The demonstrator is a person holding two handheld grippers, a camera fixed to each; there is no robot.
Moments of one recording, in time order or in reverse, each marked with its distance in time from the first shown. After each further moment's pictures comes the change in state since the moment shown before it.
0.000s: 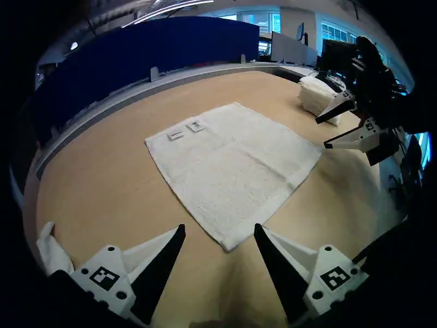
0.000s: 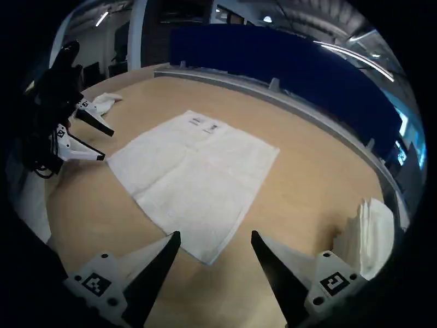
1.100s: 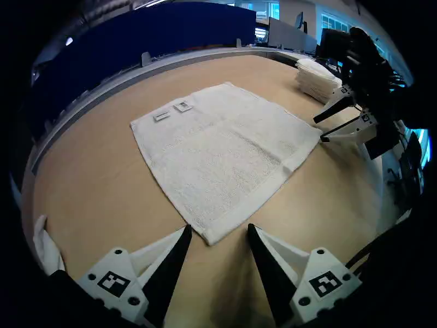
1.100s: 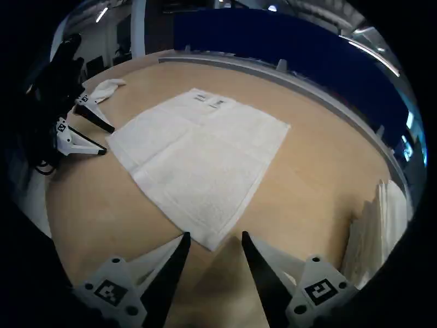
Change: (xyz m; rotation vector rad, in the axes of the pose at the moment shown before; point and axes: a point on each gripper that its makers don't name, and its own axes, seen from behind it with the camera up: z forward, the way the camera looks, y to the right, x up) left arm -0.022 0.020 0.018 -0.012 -0.086 0.005; right arm -0.035 -0.005 0.015 0.062 -0.078 0.009
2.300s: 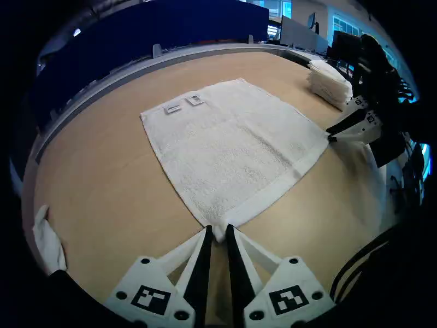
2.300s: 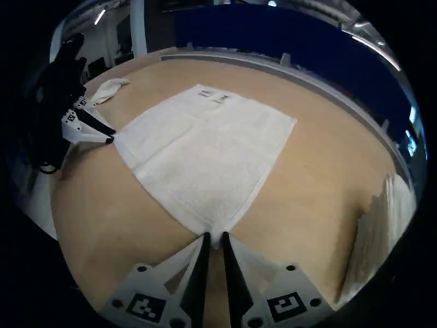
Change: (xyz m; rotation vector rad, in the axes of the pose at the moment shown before) left arm -0.007 -0.007 -0.003 0.034 -0.042 -0.054; right arm -0.004 -0.009 -0.003 0.042 -0.026 0.022
